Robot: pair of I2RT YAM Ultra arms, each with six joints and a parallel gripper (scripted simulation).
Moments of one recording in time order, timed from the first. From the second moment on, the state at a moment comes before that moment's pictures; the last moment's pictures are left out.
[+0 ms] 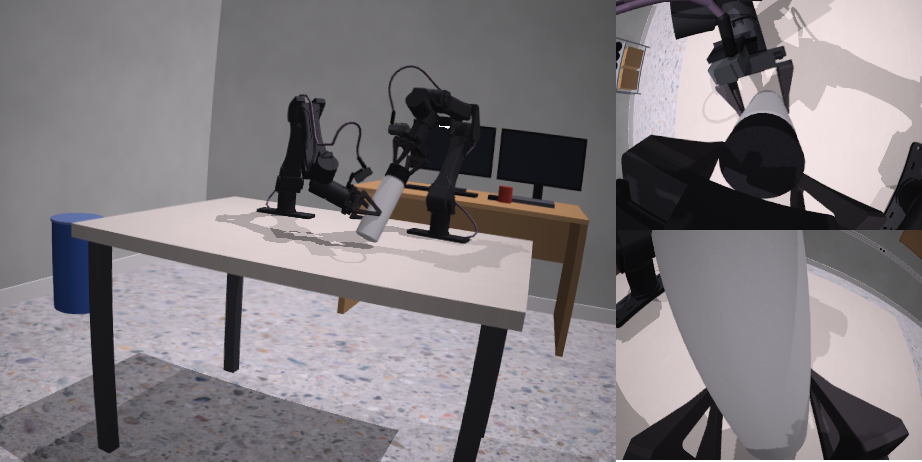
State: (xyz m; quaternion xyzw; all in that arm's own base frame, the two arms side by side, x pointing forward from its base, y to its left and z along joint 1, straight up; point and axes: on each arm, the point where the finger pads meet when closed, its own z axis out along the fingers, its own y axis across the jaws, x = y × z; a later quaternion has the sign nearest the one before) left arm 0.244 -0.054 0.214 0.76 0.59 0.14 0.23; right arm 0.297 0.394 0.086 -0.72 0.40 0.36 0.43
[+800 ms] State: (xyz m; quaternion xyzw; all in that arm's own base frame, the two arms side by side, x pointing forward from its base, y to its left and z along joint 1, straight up) left arm 0.241 -0.053 0.212 0.40 0.88 0.02 0.26; right arm 0.297 0.394 0.085 -0.72 0.40 0.36 0.43
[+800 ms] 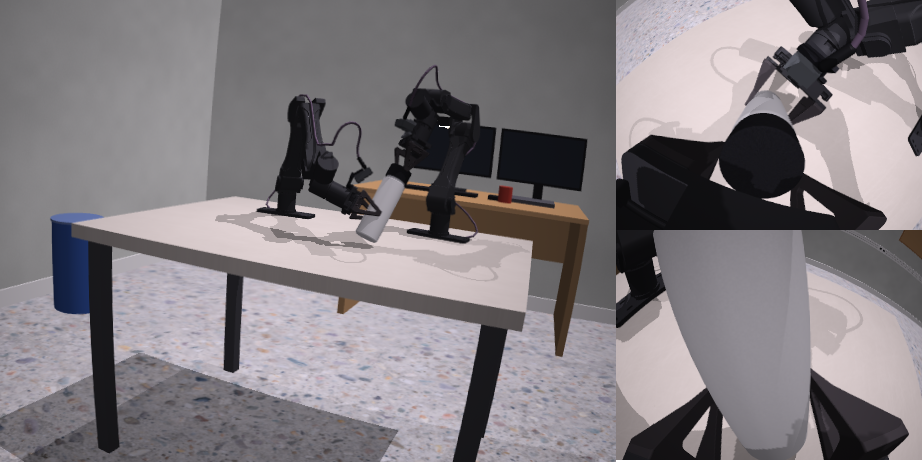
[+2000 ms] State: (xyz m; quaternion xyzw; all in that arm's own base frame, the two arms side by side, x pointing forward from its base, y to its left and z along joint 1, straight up) left arm 0.240 -0.055 0.212 -0.32 0.92 -0.16 0.16; right arm 0.298 0.394 0.084 -0.72 0.41 0.36 0.43
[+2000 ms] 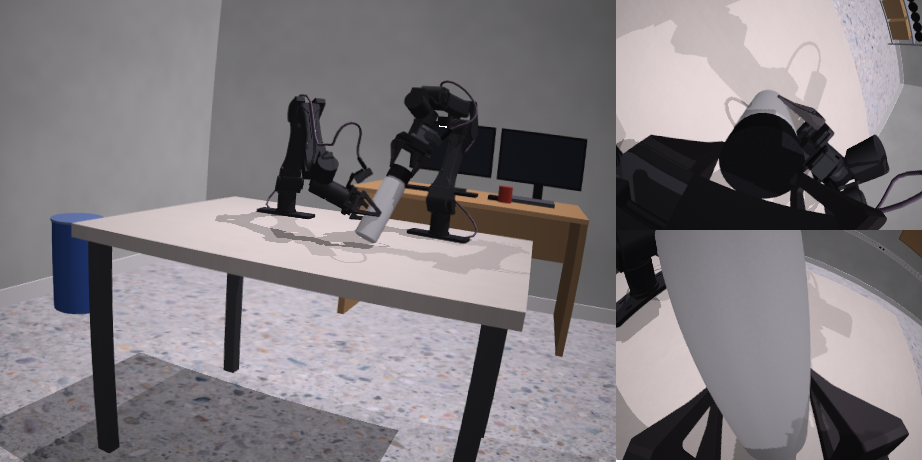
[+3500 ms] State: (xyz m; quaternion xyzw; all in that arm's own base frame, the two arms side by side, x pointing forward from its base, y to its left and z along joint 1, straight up) left arm 0.246 -0.056 0.214 0.14 0.96 -0.04 0.23; right arm 0.296 0.394 0.085 -0.72 0.40 0.36 0.43
